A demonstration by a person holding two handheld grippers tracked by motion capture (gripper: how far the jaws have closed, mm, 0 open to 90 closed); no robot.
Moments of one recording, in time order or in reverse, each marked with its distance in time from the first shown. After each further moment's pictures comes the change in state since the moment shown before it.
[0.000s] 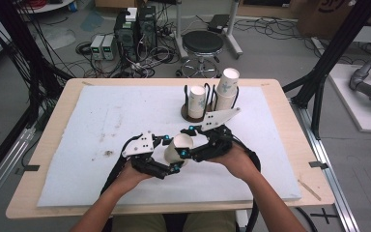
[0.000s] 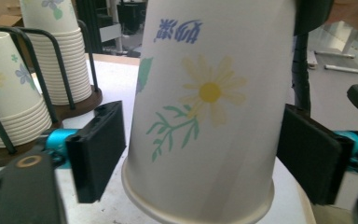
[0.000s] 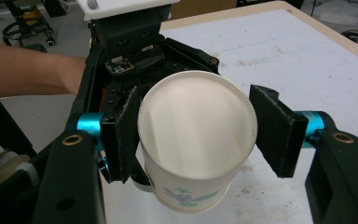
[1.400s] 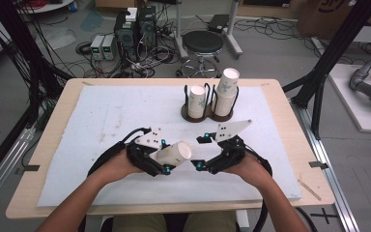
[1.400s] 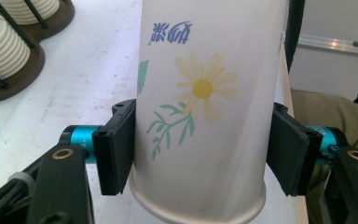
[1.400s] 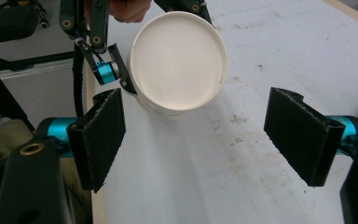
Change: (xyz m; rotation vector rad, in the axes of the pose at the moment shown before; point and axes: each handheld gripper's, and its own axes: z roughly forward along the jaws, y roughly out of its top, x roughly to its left) left arm 0.007 0.042 -0.005 0.505 -0.079 0.092; right arm -0.006 -0.045 -0.016 0.049 -0.011 -0.002
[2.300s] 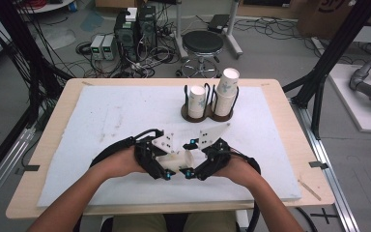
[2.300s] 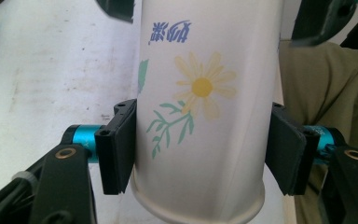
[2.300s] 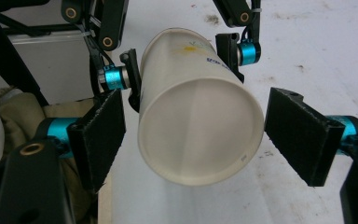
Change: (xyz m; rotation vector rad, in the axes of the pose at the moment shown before) left arm -0.004 0.023 0.011 0.230 -0.083 0.087; right arm 0.010 0.011 0.034 0.089 0.083 -0.107
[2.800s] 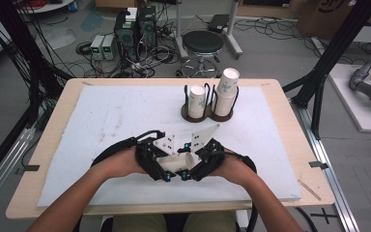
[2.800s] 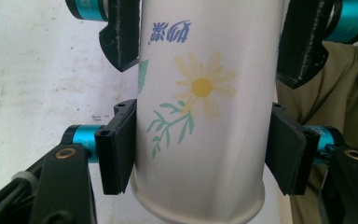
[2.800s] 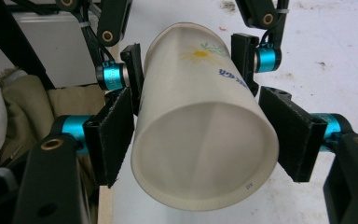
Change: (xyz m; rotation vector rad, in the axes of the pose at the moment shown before) left arm 0.000 0.000 0.003 0.014 -0.027 0.011; right arm 0.000 0.006 0.014 0.065 0.042 -0.048
